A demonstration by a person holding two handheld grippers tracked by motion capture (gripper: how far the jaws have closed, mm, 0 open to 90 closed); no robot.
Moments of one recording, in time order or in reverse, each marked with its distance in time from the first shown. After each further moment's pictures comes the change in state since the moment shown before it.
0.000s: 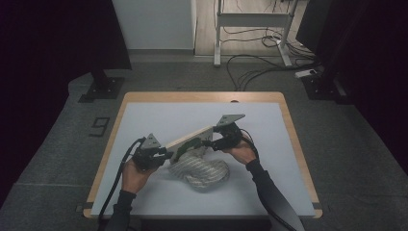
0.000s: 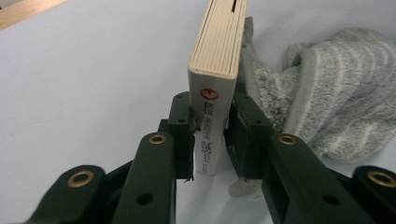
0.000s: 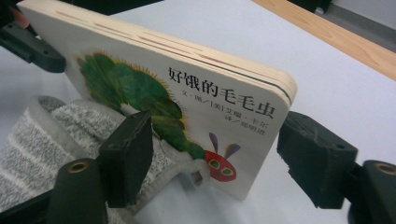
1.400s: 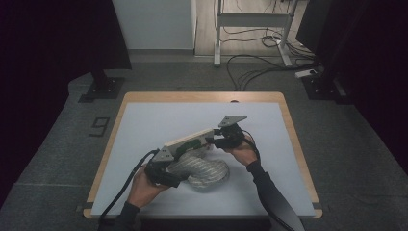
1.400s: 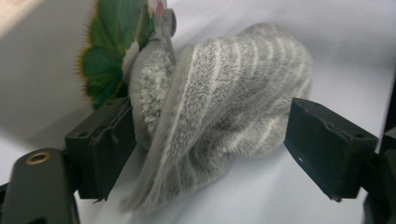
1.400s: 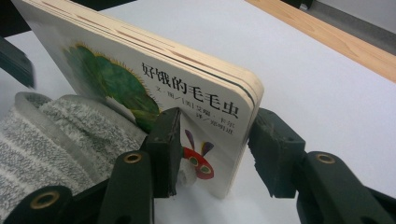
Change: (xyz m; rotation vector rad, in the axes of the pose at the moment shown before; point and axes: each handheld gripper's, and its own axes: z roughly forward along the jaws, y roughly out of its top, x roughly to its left) left arm -0.053 -0.002 0.018 0.008 -0.154 0.023; right arm 0.001 -0.003 -0.005 0.009 -0.049 0.017
